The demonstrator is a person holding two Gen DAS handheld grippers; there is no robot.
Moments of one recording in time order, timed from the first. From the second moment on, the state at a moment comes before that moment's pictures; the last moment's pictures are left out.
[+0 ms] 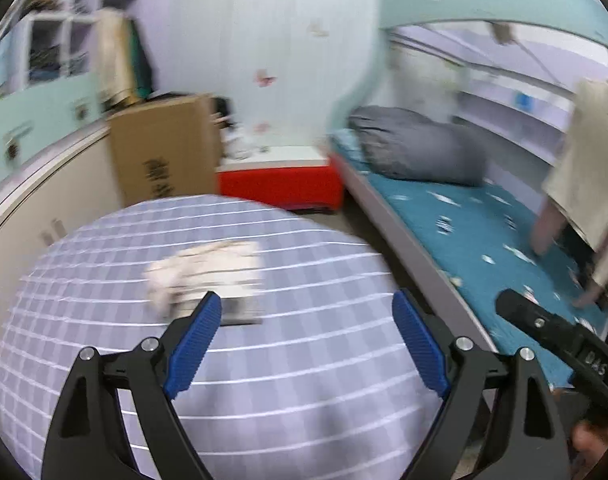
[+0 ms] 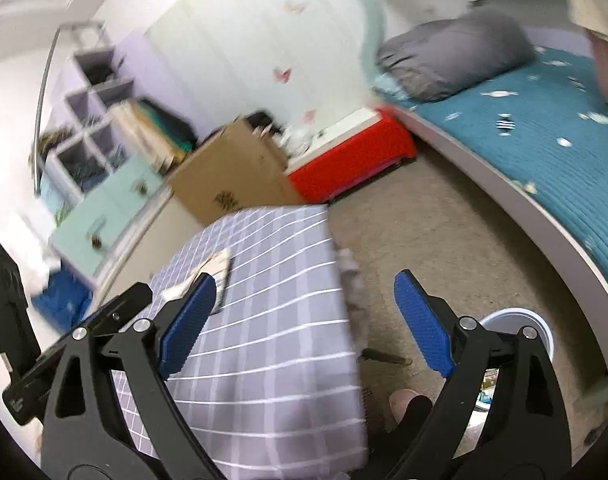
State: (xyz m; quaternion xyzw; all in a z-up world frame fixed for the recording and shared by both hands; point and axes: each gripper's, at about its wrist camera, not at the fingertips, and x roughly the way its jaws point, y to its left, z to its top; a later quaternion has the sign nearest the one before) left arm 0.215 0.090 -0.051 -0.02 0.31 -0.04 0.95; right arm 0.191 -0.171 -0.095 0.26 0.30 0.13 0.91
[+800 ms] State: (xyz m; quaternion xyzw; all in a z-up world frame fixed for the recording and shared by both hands) left arm 0.307 0.225 -0.125 -0.08 0.41 0.04 0.91; right arm 0.330 0.011 -0.137 0.17 0.42 0.22 0.86
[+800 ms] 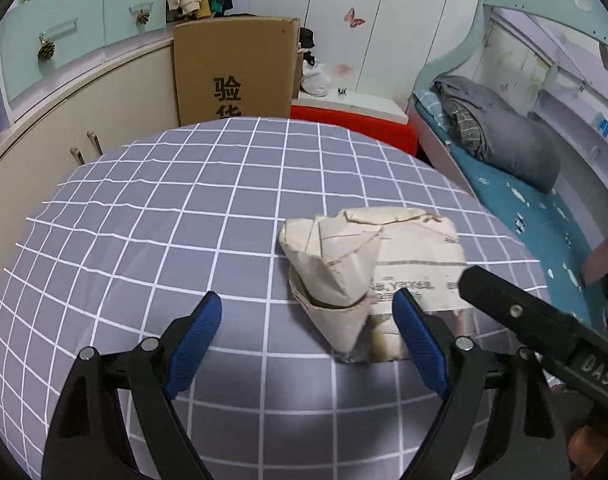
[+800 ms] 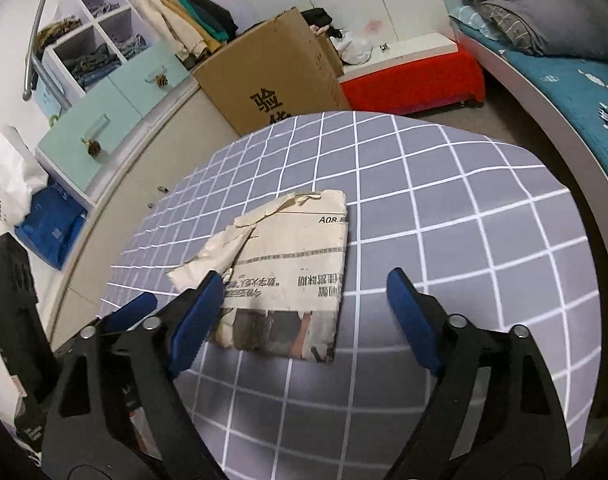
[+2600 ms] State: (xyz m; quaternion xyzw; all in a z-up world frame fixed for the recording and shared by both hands) left arm 0.207 -0.087 -0.078 0.06 0.34 -0.16 0.92; right arm 0.174 -0.279 -0.139 0.32 0.30 0.13 0.89
